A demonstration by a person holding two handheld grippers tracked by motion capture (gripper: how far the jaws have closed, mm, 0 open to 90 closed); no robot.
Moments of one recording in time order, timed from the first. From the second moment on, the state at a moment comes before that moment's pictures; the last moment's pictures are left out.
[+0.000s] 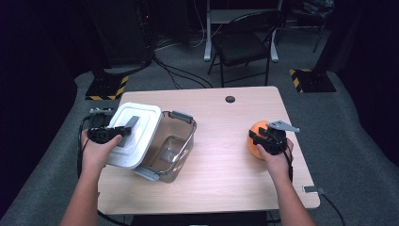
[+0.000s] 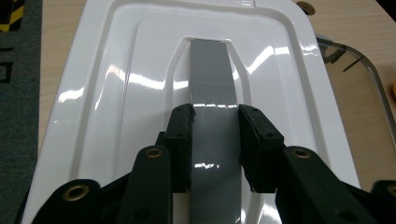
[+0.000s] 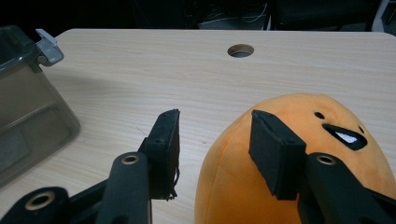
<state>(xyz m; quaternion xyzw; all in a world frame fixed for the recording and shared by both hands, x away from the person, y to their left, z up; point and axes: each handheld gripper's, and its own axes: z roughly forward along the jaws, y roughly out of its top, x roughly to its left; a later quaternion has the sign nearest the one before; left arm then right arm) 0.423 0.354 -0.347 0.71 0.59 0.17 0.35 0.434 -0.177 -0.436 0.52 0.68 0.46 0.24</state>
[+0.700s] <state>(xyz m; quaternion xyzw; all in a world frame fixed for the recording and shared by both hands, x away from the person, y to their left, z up) 0.418 0.396 -0.348 0.68 0.61 0.18 0.35 0.435 -0.177 -0.437 0.52 0.68 0.46 0.24</state>
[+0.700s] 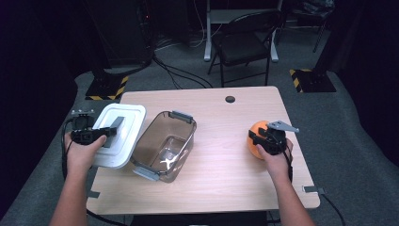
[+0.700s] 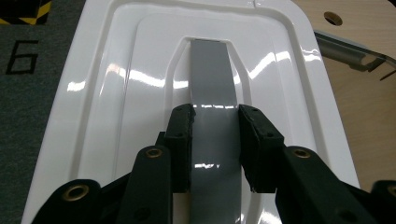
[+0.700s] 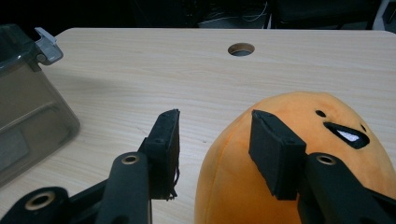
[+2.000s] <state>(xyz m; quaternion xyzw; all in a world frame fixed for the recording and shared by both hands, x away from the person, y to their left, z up) 0.418 0.430 -0.421 0.66 0.64 0.17 0.35 0.435 -0.176 -0.438 0.52 0.68 0.46 0.24</state>
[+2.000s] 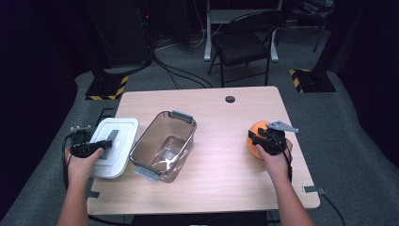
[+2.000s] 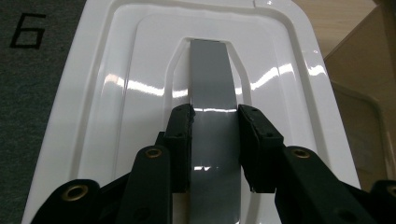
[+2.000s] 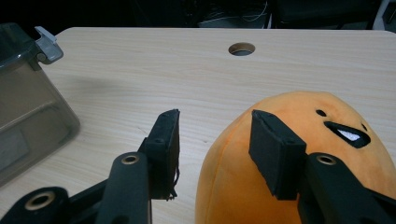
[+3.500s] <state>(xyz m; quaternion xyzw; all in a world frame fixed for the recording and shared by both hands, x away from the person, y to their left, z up) 0.426 0.417 -0.481 0.70 0.64 0.15 0.29 0.435 -0.173 -0.439 0.51 0.68 0.46 0.24</state>
